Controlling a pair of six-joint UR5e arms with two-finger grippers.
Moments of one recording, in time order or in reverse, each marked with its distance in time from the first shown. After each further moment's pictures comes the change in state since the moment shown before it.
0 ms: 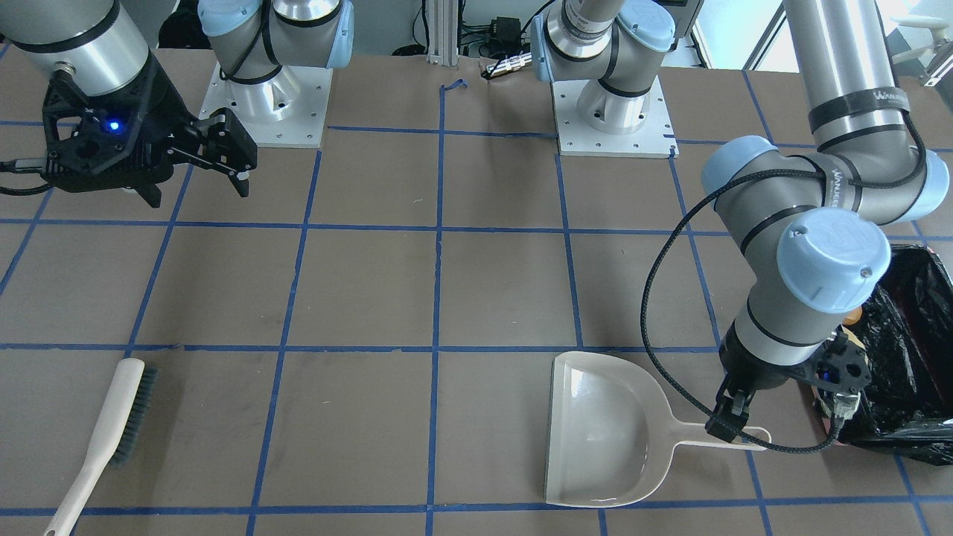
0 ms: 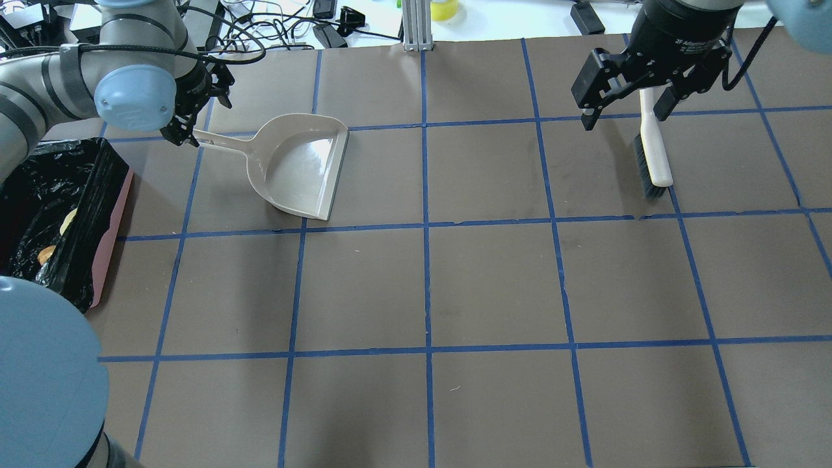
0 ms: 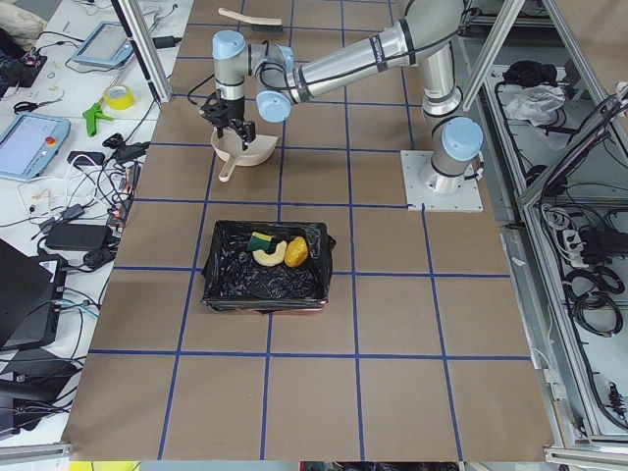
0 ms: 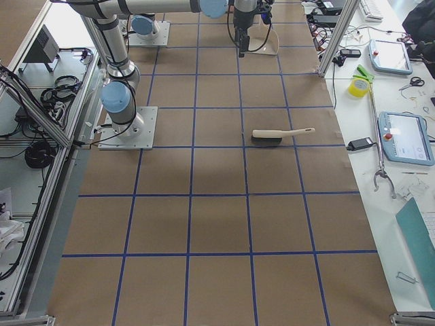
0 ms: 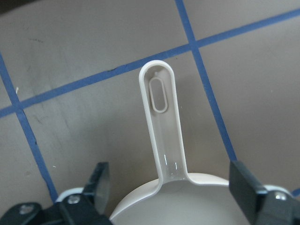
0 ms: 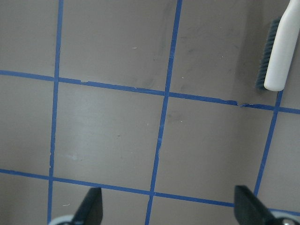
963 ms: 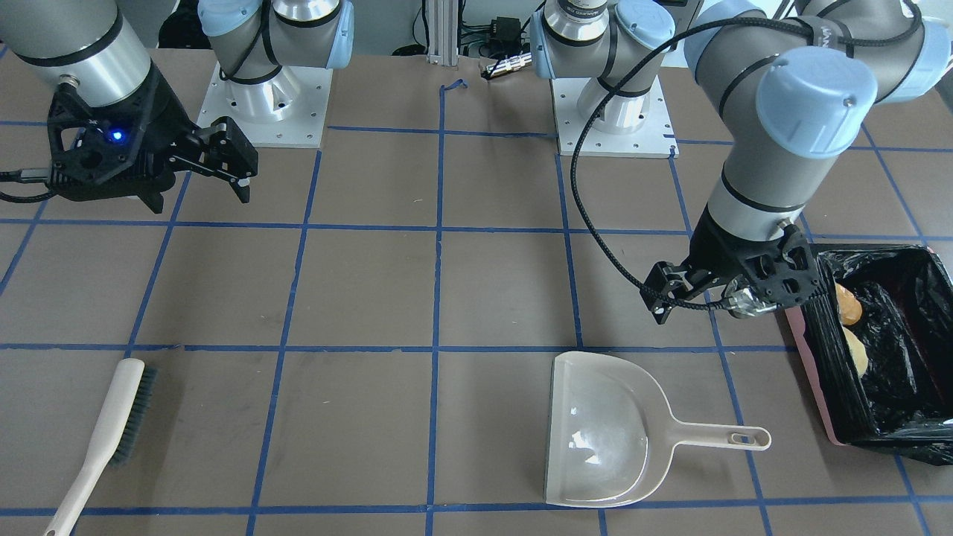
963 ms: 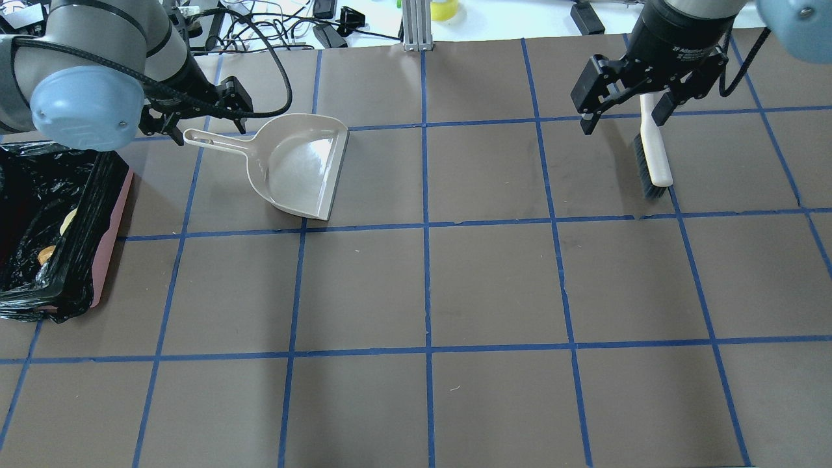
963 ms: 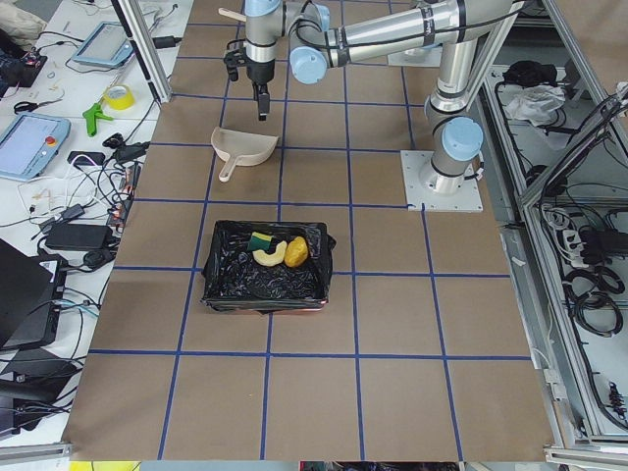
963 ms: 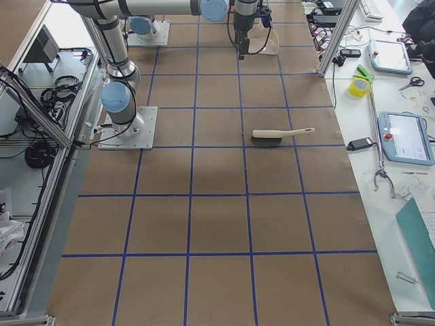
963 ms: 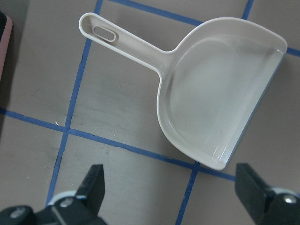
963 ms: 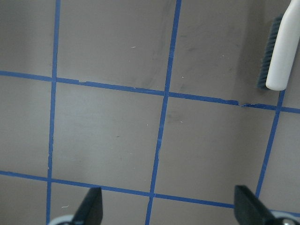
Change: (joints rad) left arm -0.050 0.250 -0.113 -0.145 -0.046 0.745; right arm -0.003 0.001 0.017 -0.015 0.002 0.000
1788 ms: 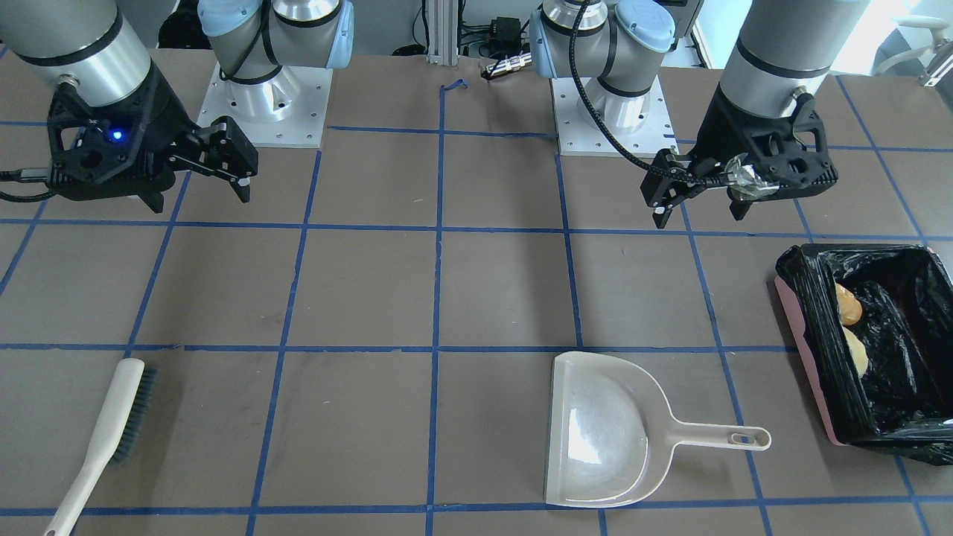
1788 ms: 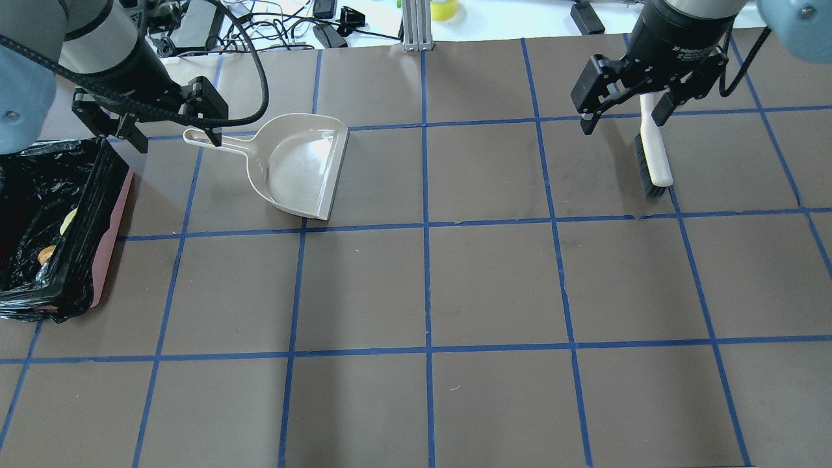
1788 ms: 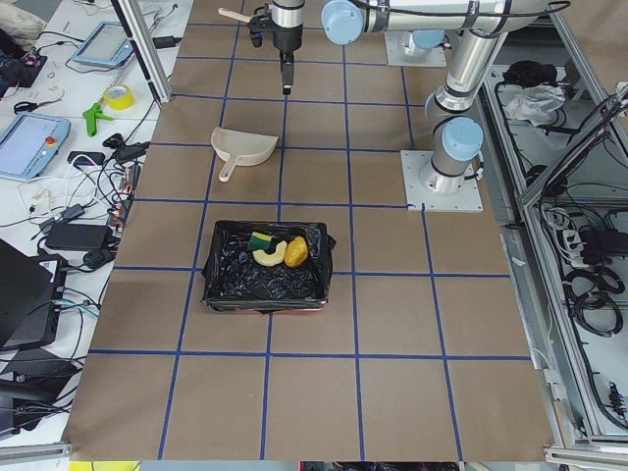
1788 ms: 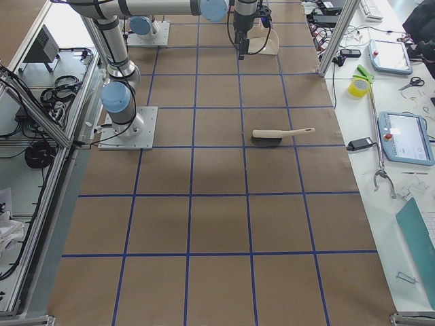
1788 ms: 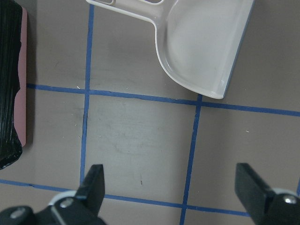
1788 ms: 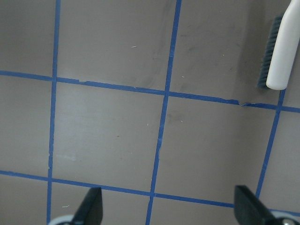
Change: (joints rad) left arm -0.014 0.157 0.031 -0.234 -0.012 0.059; right arm 0.000 0.000 0.000 0.002 0.001 0.001
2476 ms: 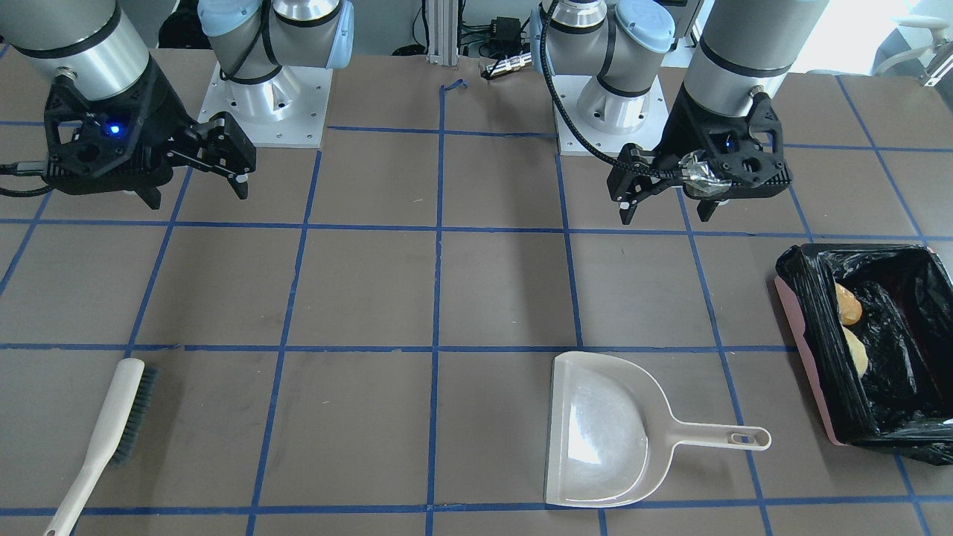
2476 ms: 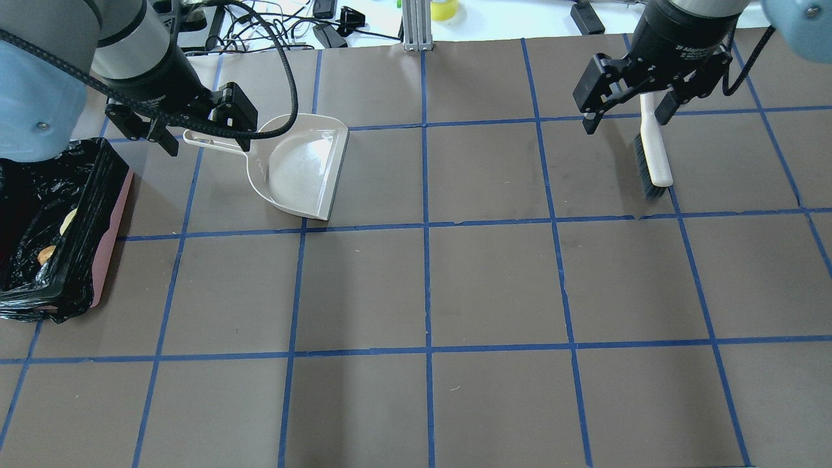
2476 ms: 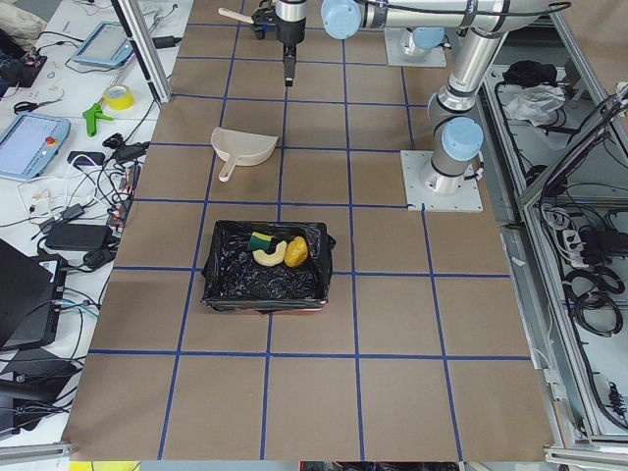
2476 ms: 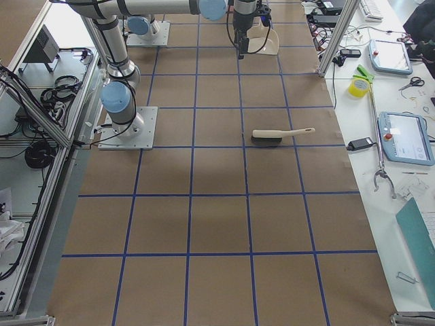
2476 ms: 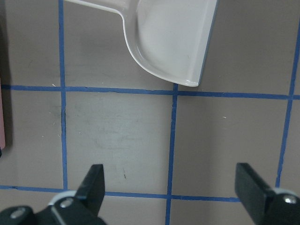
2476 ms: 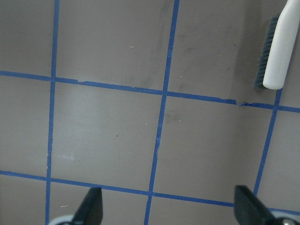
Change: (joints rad) left arm -0.047 -0.008 -0.005 0.006 -0.034 0.007; right arm 0.000 -0.009 -0.004 0.003 -0.006 0.001
